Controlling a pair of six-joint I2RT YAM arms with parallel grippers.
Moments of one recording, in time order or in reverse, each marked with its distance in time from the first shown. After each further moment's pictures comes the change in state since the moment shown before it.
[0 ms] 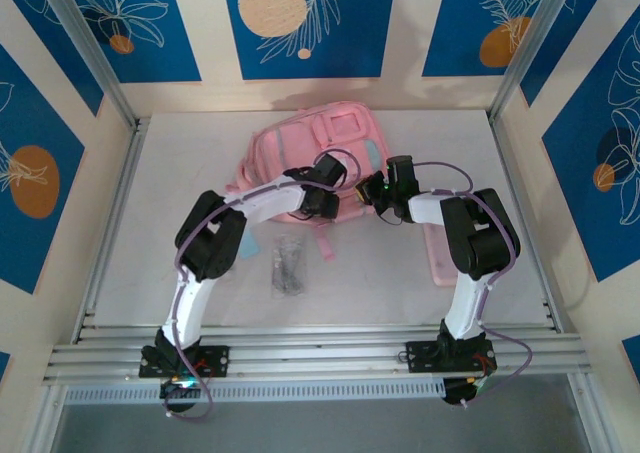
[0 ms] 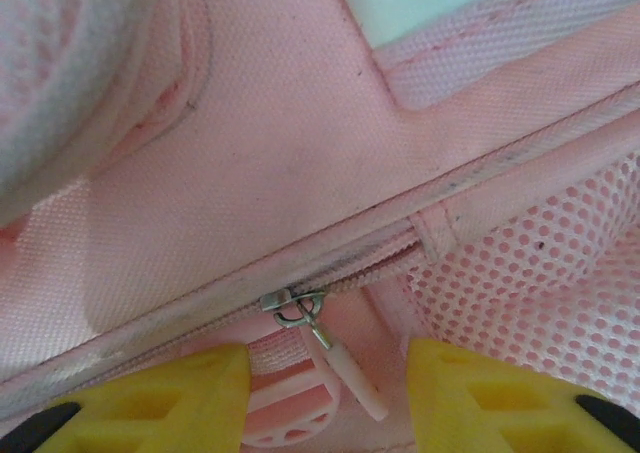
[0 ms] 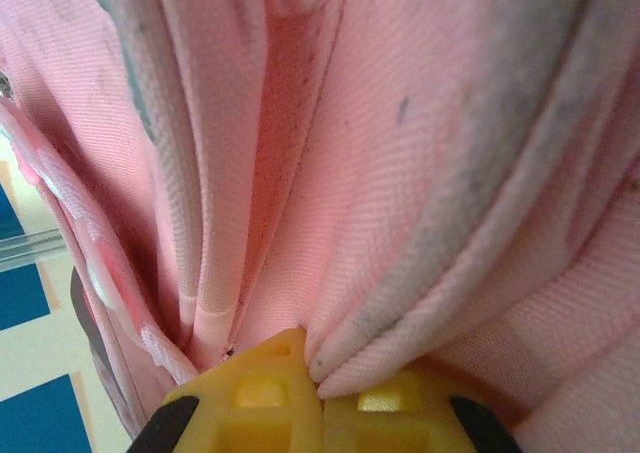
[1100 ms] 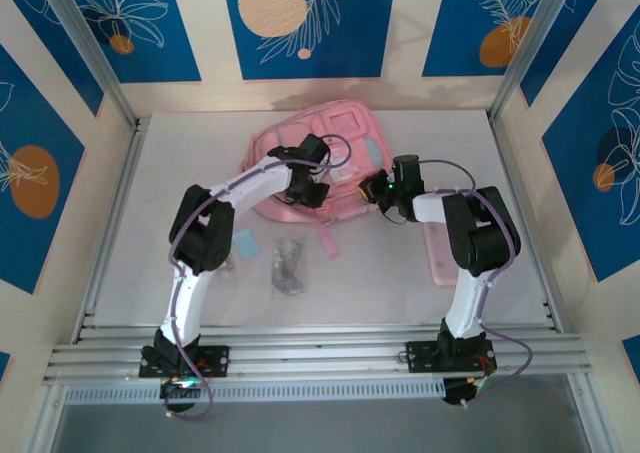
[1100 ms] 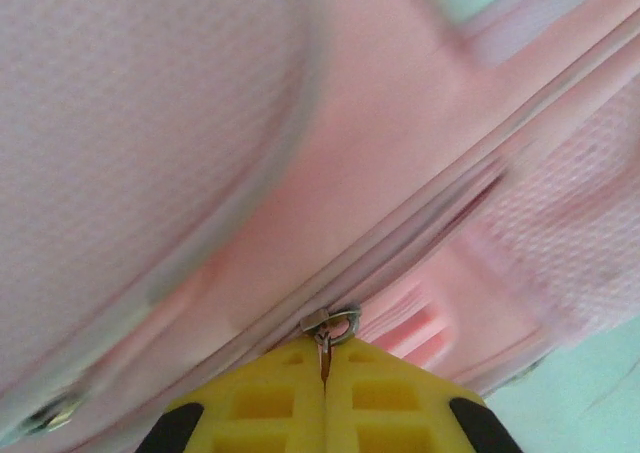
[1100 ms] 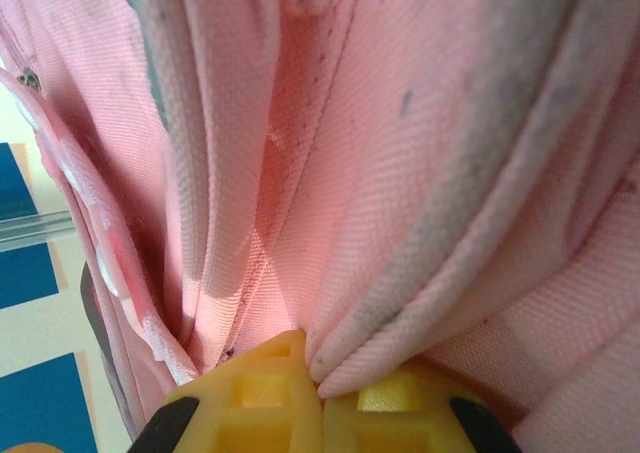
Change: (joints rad) left arm 0.117 -0.002 0.123 -0.240 0.184 0.270; right arm -0.061 0.024 -0.001 0.037 -0.072 -0.077
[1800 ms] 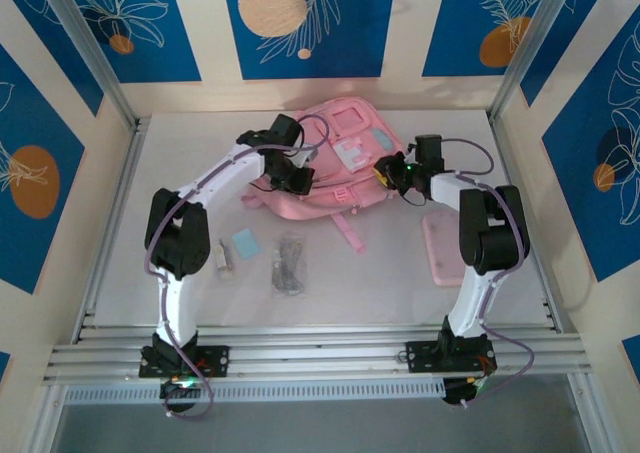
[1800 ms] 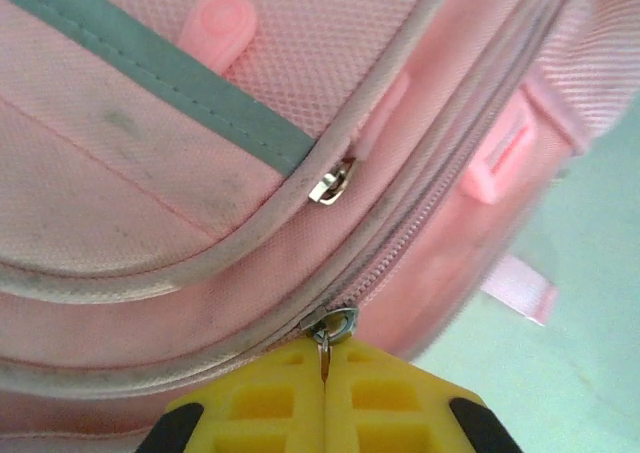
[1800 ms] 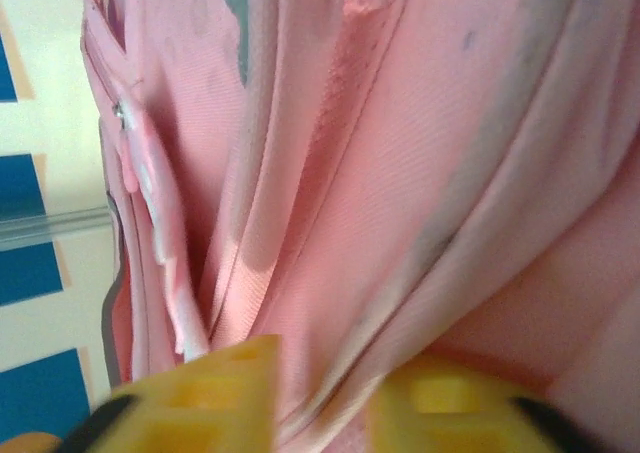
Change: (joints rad) left arm 0.089 -0.129 0.008 -0.038 0.239 0.051; right arm -0.121 -0.024 0.186 -0.264 -0.111 -0.157
